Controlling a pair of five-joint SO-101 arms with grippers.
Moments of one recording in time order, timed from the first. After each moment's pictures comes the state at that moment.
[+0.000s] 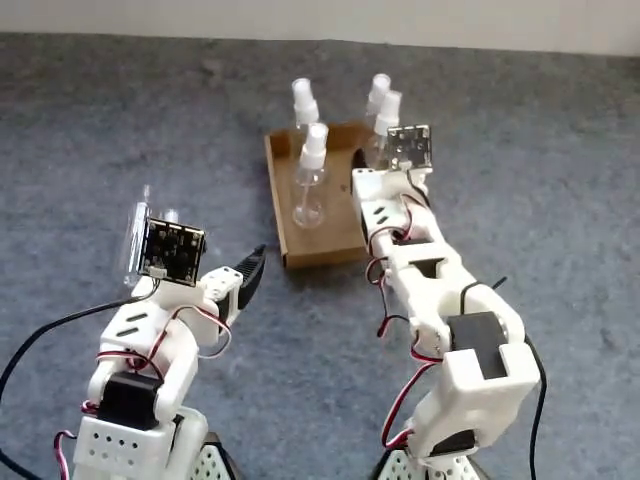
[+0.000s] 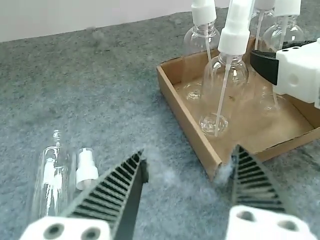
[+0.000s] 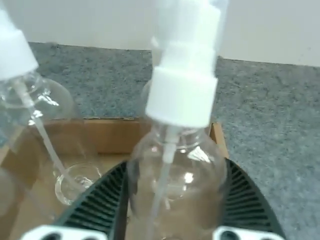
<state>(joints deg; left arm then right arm) 5.9 -88.9 75.8 47.7 3.3 -12.0 10.7 40.1 -24.9 0.5</state>
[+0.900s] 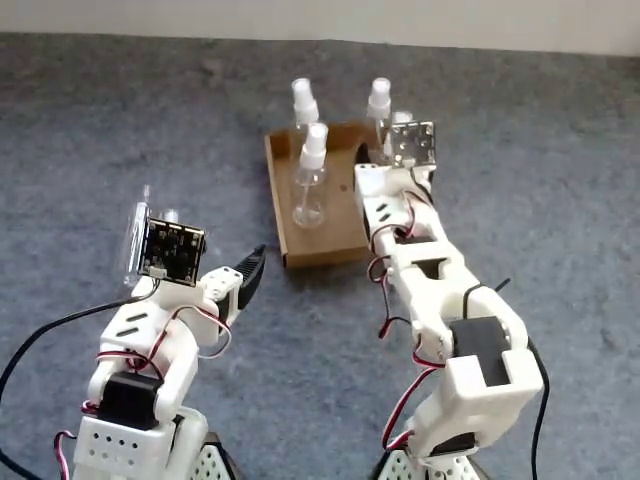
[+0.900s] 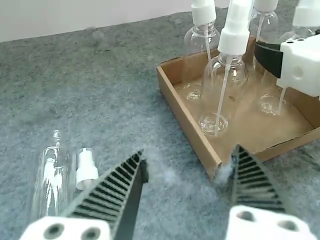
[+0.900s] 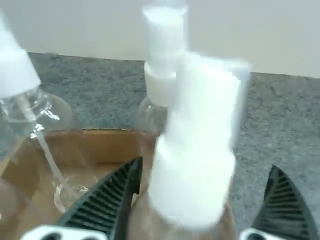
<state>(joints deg) 5.9 -88.9 75.8 47.7 3.3 -11.8 8.7 40.2 -24.9 0.5</state>
